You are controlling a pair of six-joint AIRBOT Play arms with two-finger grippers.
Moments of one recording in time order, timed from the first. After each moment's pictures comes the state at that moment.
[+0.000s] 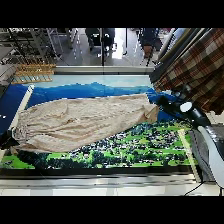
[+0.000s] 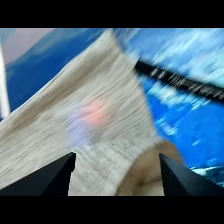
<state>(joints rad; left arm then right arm) 0.78 -1.69 1.39 1.15 -1.53 -1.19 -0.18 -1.52 1.25 -1.06 0.52 1.62</state>
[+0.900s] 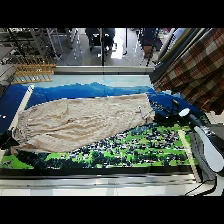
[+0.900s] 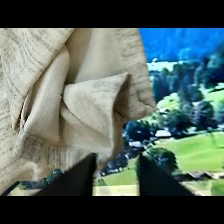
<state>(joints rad) 0.78 -1.69 1.39 1.15 -1.54 -1.19 -0.23 -1.67 1.21 -0.99 0.81 1.34</state>
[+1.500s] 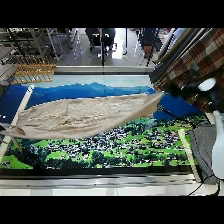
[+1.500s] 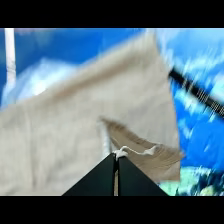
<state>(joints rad) 0.79 -1.65 1.72 1.10 -1.62 -1.26 -0.24 -1.59 1.78 -1.10 1.04 1.59</state>
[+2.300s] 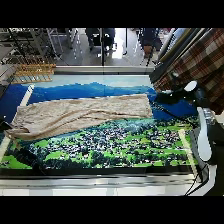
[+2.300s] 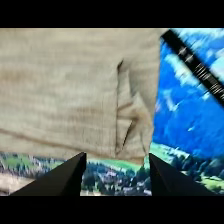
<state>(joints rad) 0.74 -1.87 1.81 1.12 -1.57 -1.33 -0.19 -1.84 1.83 -1.11 1.21 1.24</state>
